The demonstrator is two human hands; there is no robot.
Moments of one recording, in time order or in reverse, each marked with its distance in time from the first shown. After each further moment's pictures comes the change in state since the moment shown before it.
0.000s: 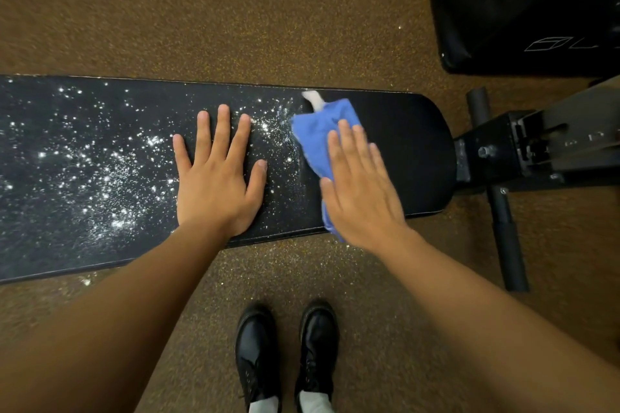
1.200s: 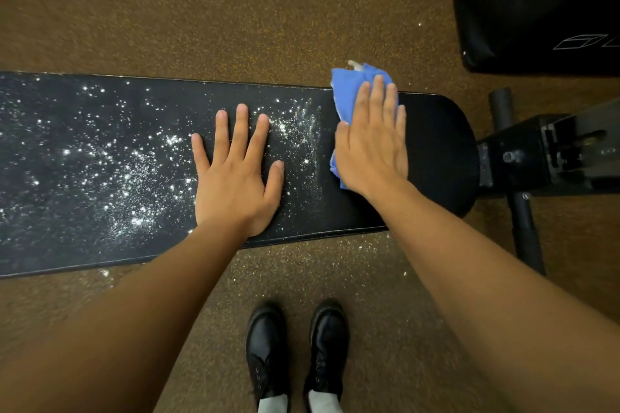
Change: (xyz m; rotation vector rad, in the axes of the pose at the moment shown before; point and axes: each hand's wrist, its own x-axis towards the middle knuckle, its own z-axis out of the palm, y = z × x) left_hand -0.001 0.002 0.000 0.005 -0.013 -0.018; right_hand 0.068 -0.008 -0.009 0.061 0.074 0.300
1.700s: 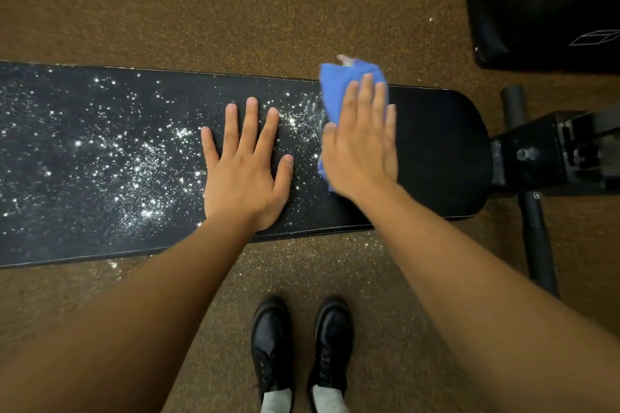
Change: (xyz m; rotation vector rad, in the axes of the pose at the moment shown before) left_hand 0.001 0.000 0.001 0.022 -0.005 0.006; right_hand -0.010 -0.026 0.003 -0.006 -0.014 -0.026
